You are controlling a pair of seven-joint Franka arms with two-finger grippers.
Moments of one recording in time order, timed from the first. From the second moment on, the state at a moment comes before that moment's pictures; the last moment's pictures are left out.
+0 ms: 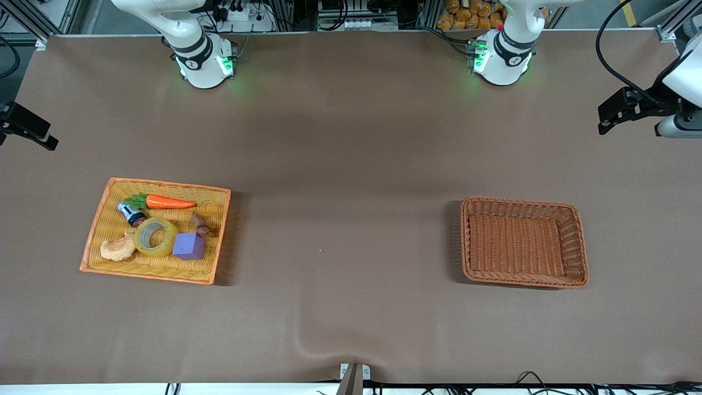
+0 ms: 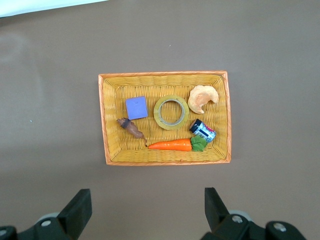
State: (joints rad) left arm 0.01 0.00 -0.12 -1.46 0.06 1.47 -0.03; right arm 0.06 0.07 -0.10 -1.32 0.02 1.44 0.09
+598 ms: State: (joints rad) left arm 0.00 -0.02 -0.11 -1.46 0.04 1.47 -0.04; right arm 0.06 0.09 -0.10 -1.32 0.02 1.44 0.06
